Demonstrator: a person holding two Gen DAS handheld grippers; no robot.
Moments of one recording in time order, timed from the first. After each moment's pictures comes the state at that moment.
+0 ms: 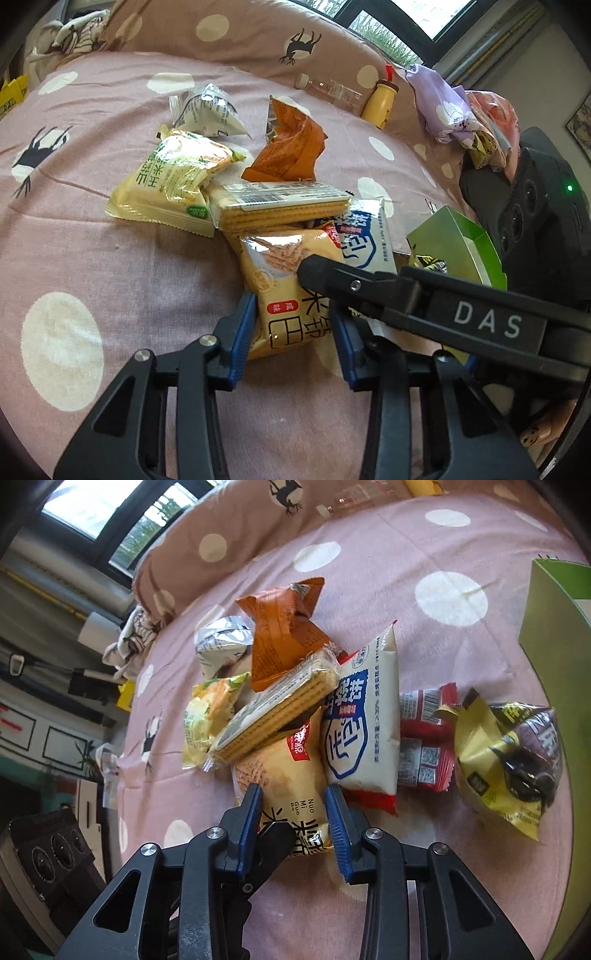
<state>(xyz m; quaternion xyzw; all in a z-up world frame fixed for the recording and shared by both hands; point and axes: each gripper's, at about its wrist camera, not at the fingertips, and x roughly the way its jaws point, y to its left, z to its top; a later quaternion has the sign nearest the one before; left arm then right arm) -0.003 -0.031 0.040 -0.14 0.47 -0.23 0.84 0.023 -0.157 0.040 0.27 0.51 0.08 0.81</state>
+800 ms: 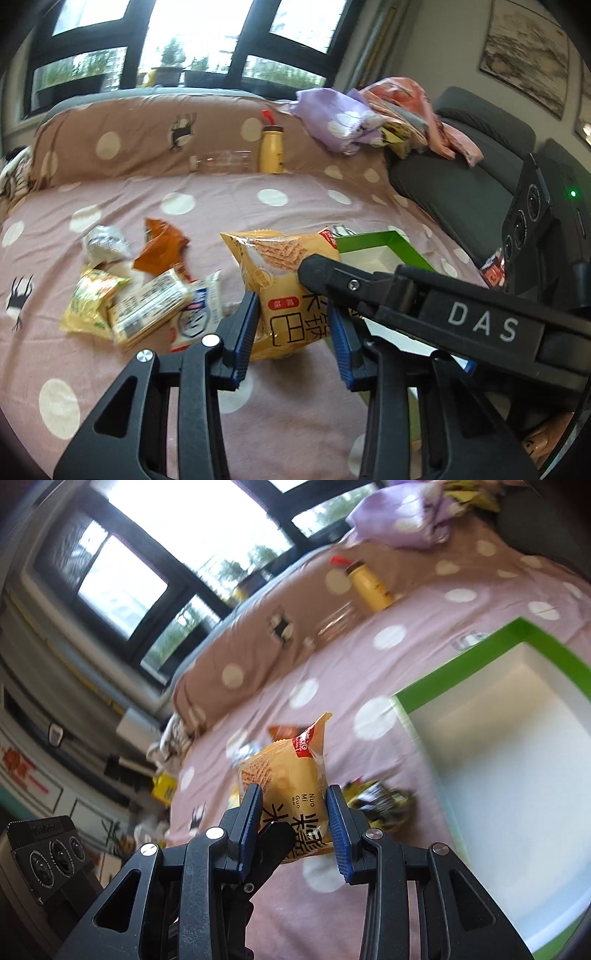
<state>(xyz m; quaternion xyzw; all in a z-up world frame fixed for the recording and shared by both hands) -0.052 -0.127 0.129 -0.03 0.34 -0.34 0.88 -0.075 -0.255 0.134 0.35 0.32 0.02 0.88</state>
